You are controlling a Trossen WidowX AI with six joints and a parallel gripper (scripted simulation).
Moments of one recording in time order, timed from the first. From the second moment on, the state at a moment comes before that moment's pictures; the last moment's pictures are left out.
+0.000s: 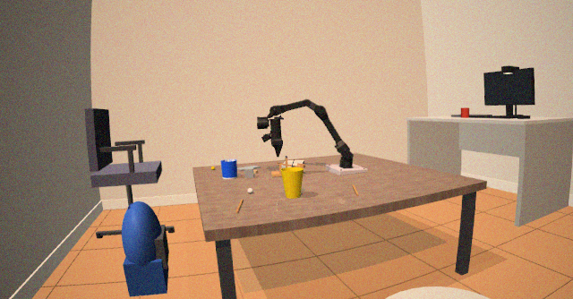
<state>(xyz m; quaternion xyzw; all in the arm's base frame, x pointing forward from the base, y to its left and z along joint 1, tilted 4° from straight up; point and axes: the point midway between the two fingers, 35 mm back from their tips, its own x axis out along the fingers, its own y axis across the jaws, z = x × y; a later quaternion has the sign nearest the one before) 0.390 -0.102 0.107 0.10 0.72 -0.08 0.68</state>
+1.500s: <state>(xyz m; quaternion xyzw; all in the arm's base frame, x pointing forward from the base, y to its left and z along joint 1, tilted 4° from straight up) 0.385 -0.100 0.040 0.10 0.71 -0.08 0.69</state>
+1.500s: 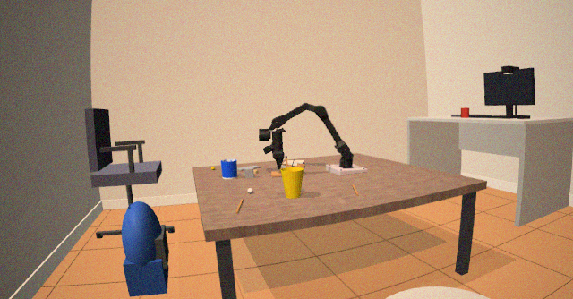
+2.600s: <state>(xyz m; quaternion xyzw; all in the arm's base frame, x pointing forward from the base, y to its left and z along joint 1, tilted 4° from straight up) 0.383 -0.099 0.060 0.10 0.72 -0.08 0.68</state>
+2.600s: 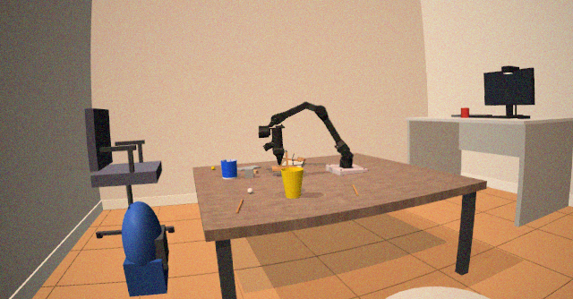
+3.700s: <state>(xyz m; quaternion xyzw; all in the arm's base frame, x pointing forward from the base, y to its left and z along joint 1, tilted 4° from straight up) 0.386 -0.099 0.029 0.10 0.72 -0.08 0.69</state>
